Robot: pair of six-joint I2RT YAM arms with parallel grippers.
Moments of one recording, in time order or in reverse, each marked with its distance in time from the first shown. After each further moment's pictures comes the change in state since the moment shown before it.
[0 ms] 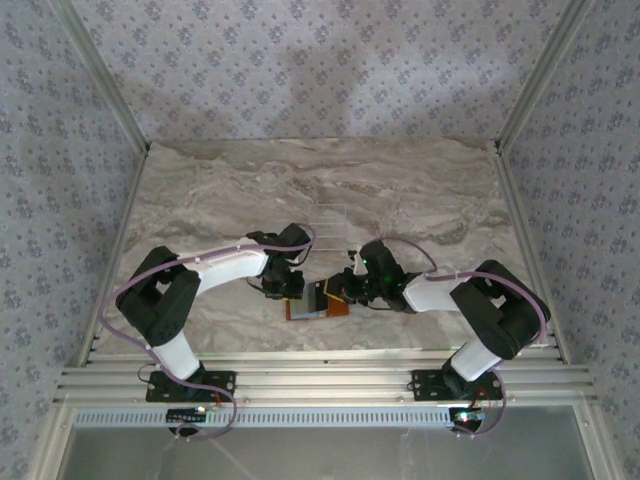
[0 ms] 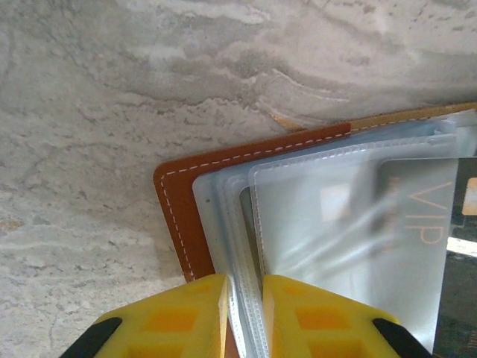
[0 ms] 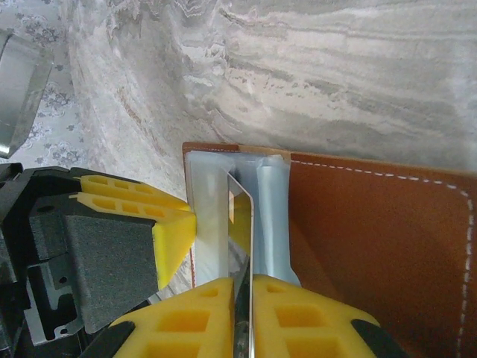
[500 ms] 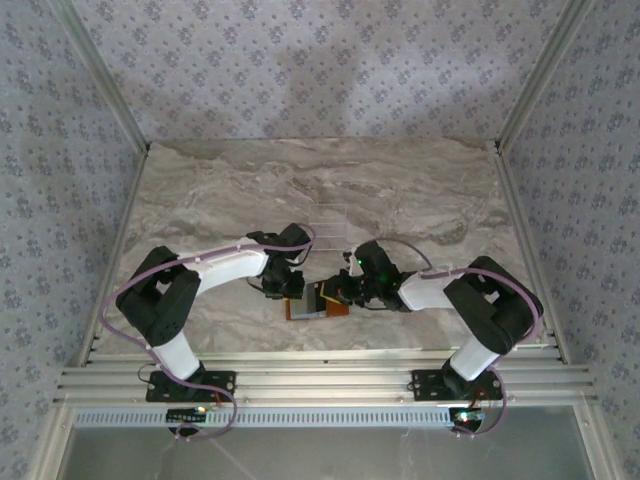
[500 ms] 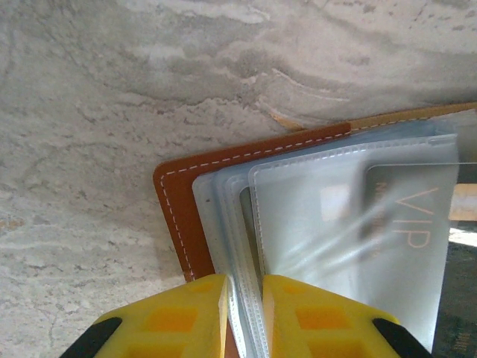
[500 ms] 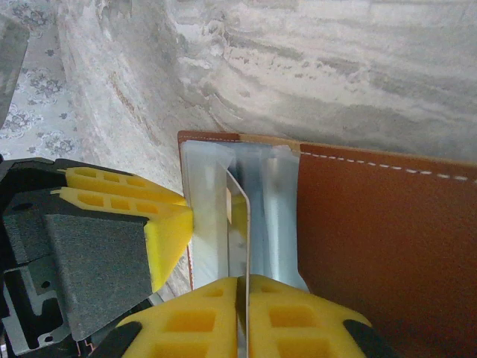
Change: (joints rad) left arm -0.004 0.000 0.001 0.000 0.000 0.000; right arm 0.019 0.042 0.026 -0.006 -0.014 0.000
